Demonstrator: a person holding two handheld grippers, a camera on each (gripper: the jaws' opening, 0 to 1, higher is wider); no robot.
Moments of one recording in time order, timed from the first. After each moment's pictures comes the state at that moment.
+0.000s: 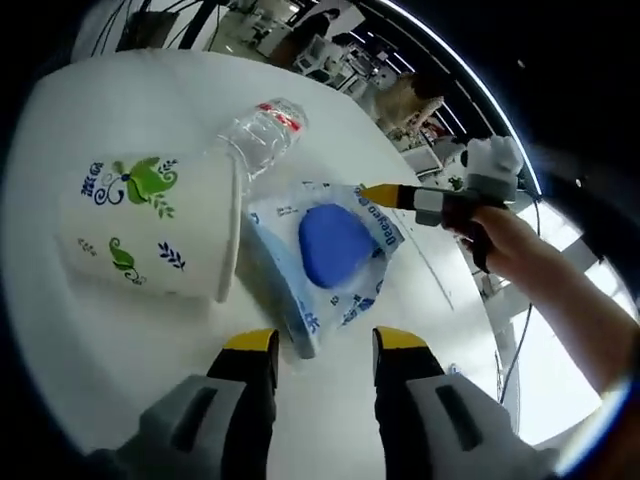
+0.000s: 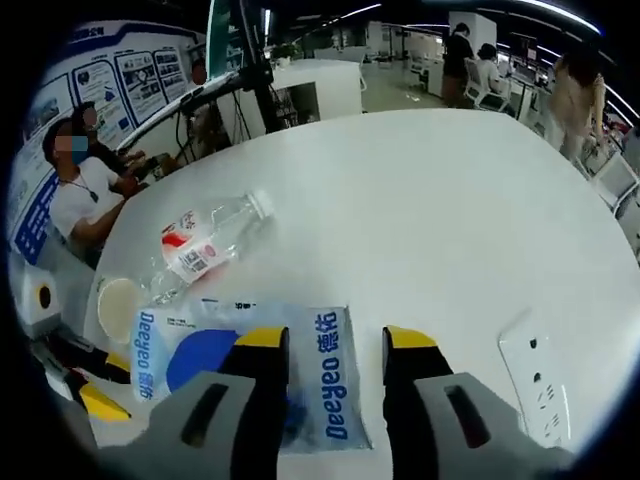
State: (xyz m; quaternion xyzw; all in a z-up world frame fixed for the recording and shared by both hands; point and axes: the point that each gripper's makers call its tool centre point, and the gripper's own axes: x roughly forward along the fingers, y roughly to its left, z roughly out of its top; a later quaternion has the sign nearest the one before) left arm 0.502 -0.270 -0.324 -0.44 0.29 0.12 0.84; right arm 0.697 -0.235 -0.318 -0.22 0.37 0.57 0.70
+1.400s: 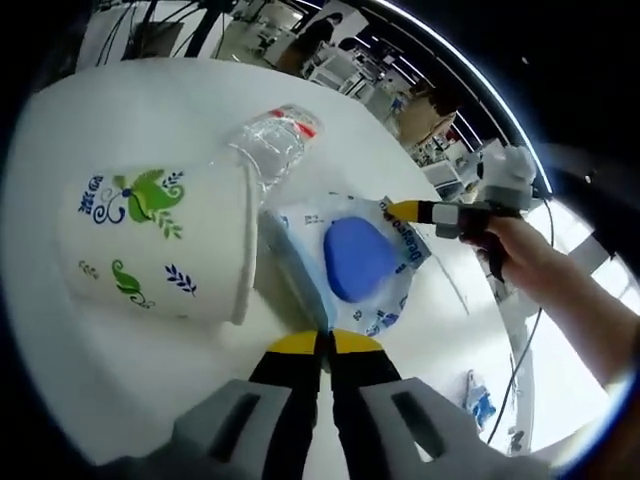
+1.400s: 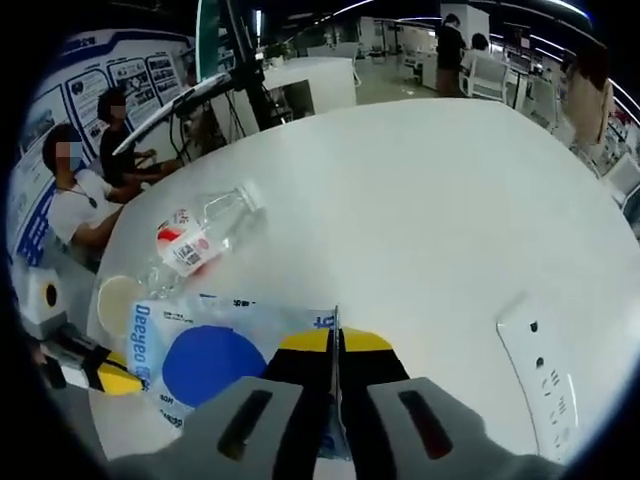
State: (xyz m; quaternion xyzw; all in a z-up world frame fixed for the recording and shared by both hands) left arm 0.506 -0.260 -0.330 -0.42 0.29 0.13 0.85; right arm 0.703 -0.250 -0.322 -0.20 0.38 0.56 0.71
